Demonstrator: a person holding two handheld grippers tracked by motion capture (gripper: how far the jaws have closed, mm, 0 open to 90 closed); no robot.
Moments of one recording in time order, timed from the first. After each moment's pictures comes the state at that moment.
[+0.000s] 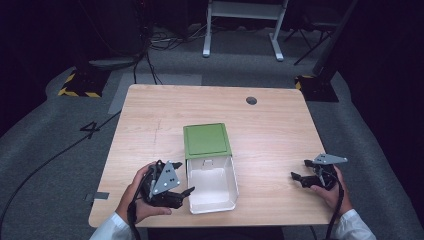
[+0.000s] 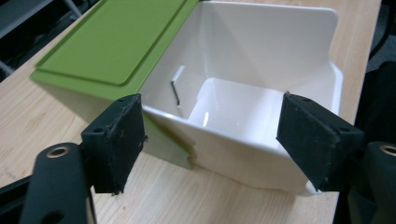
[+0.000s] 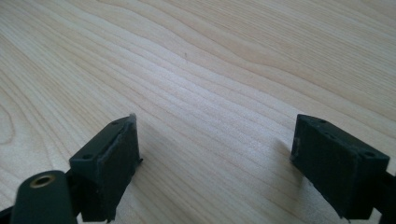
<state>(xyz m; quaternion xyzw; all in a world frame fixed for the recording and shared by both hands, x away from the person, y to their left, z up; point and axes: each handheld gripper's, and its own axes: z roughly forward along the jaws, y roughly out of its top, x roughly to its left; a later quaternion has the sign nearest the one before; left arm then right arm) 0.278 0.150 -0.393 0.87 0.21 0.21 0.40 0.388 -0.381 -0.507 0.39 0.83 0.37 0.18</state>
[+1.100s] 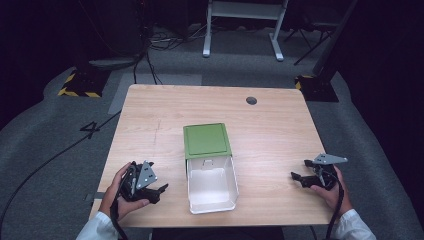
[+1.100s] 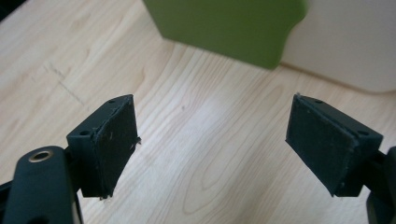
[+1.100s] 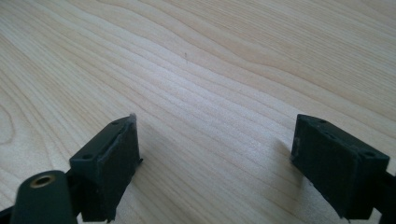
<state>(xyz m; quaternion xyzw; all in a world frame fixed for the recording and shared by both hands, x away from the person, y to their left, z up) 0.304 0.212 -0.460 0.87 0.29 0.24 0.32 0.388 -0.381 -0.507 0.39 0.83 0.37 0.18</state>
